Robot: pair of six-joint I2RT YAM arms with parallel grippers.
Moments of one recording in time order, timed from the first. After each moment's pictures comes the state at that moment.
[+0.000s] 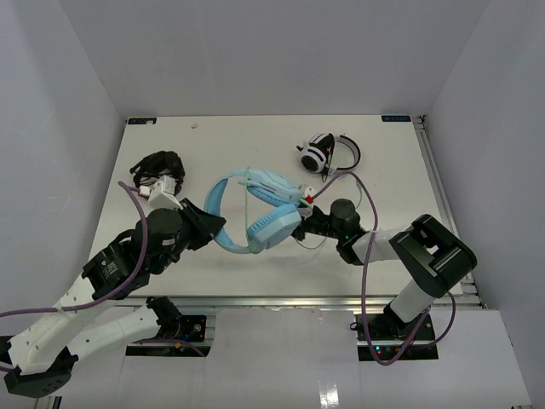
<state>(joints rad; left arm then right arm) -0.90 0.68 1.03 -0.79 -0.40 -1.05 0.67 1.61 0.49 1.07 -0.63 0.05</state>
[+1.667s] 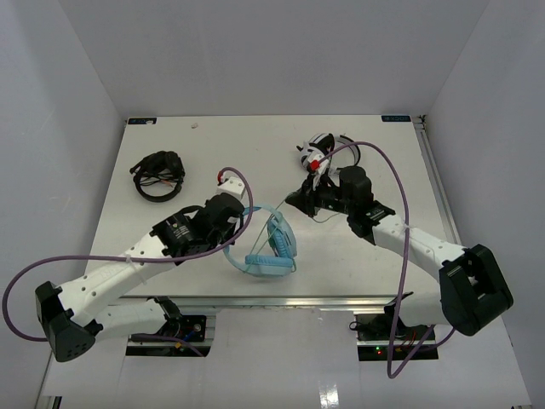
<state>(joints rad) -0.90 1.07 1.03 -0.81 -0.47 -0.38 0.58 1.33 0.76 0.33 -0.55 0.02</state>
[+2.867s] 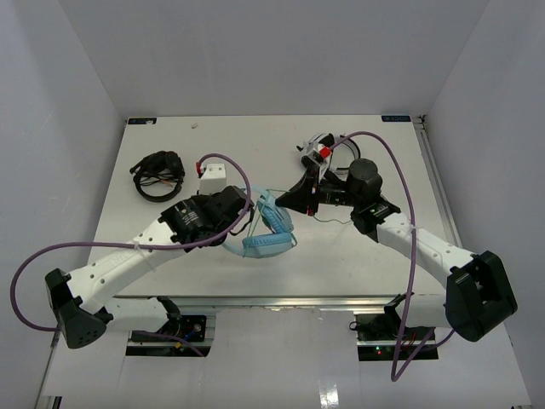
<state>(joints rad) -0.92 1.20 1.21 -1.06 -0.79 -0.80 0.59 1.28 0.83 0.46 -0.89 0.35</state>
